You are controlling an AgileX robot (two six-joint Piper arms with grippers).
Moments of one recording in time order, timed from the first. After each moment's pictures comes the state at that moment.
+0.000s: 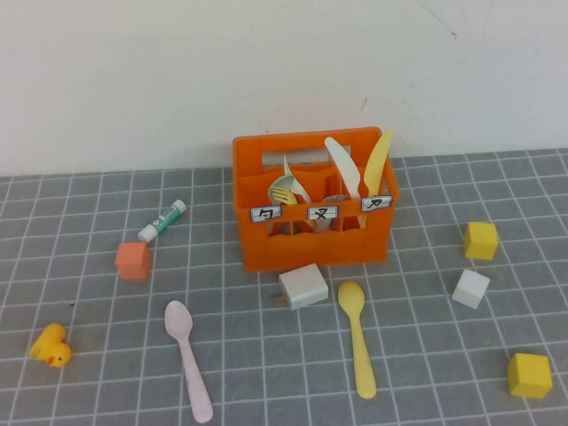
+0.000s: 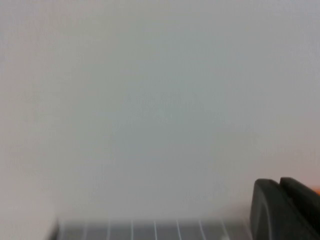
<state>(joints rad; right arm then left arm) -0.02 0.19 -0.57 -0.01 0.51 -0.16 -0.05 0.07 -0.33 0.14 0.15 -0.22</state>
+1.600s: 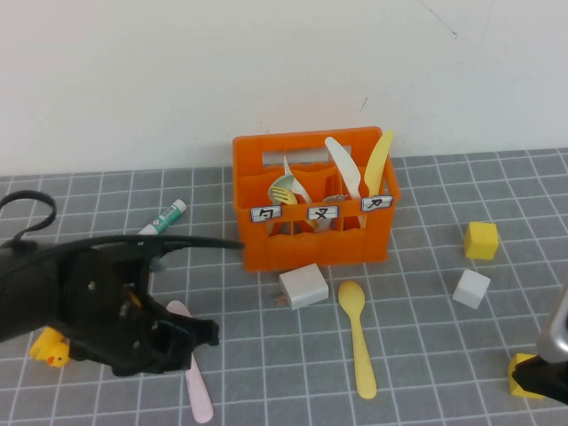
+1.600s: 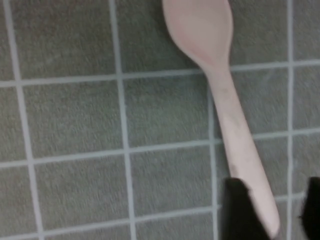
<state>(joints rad) 0.23 1.12 -0.54 0.67 0.66 -1.17 -0.36 1.59 -0.80 -0.20 0.54 -0.28</state>
